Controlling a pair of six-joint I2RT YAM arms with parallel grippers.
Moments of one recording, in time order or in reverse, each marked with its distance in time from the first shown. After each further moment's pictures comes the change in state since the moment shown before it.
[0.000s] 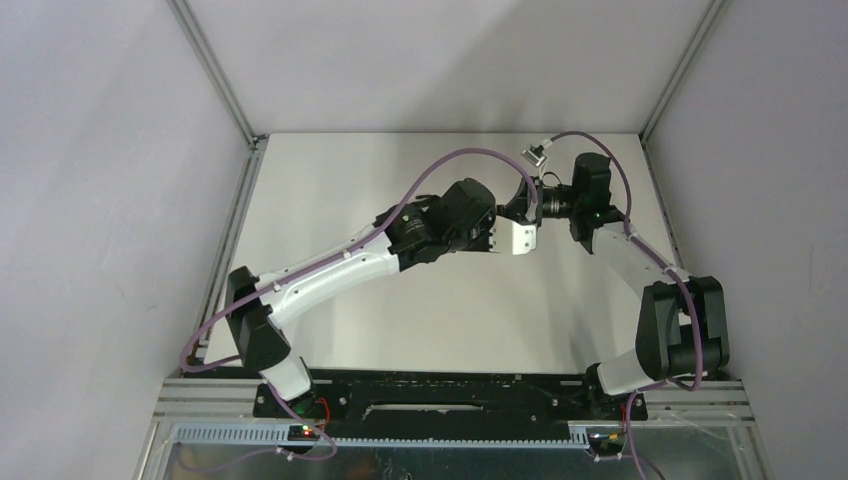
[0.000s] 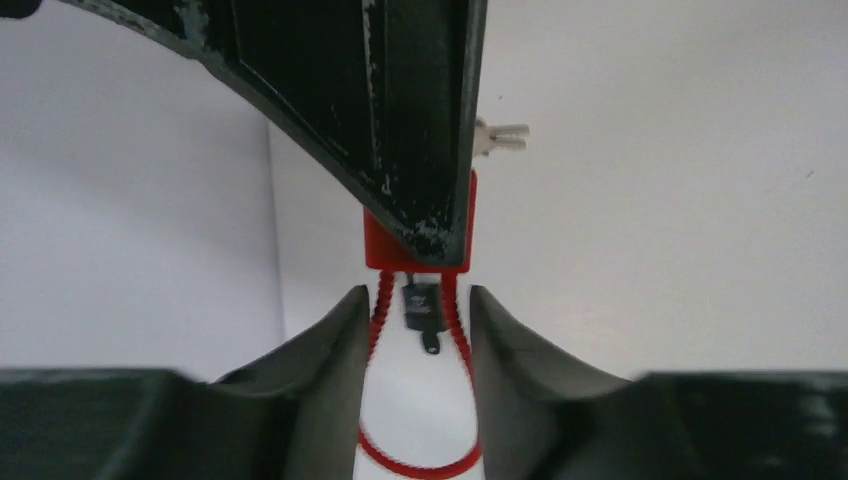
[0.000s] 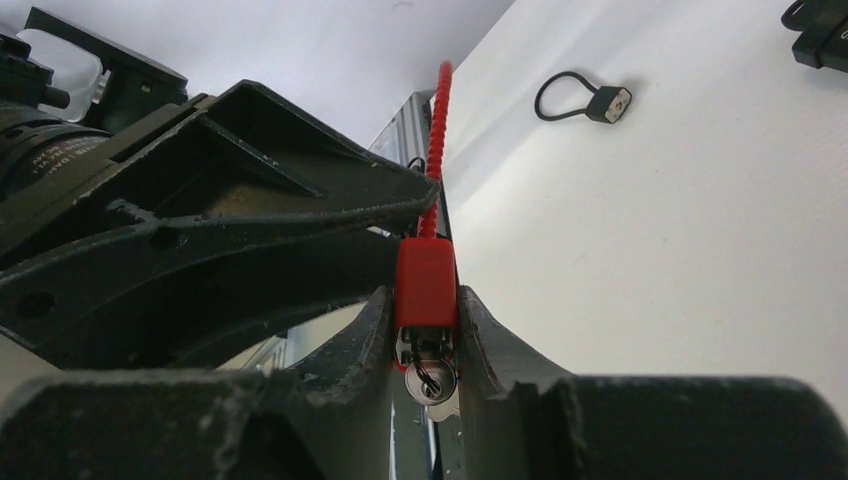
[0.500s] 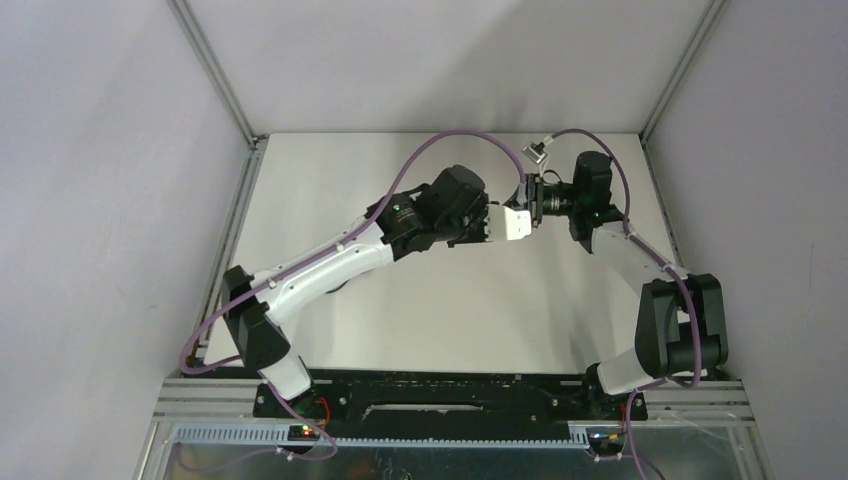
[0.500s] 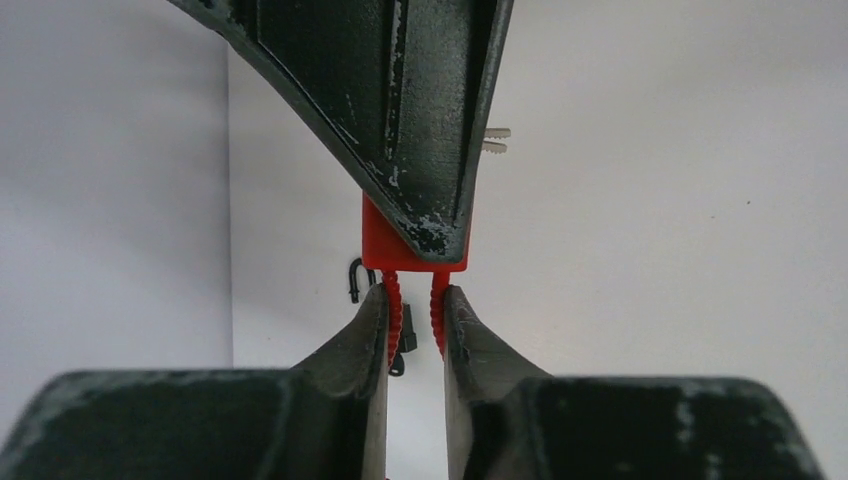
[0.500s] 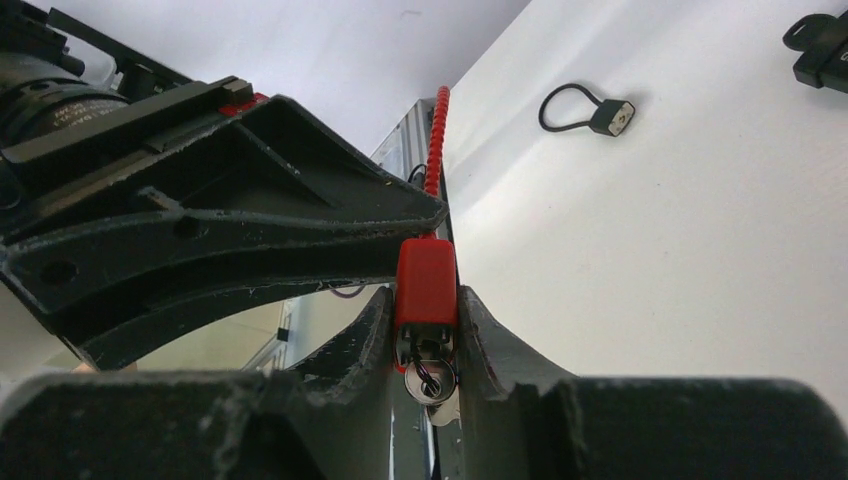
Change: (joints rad) left arm 0.071 -0.002 0.032 -0.024 0.144 -0.070; right arm 0.002 0.012 0.000 0.089 -0.020 0.063
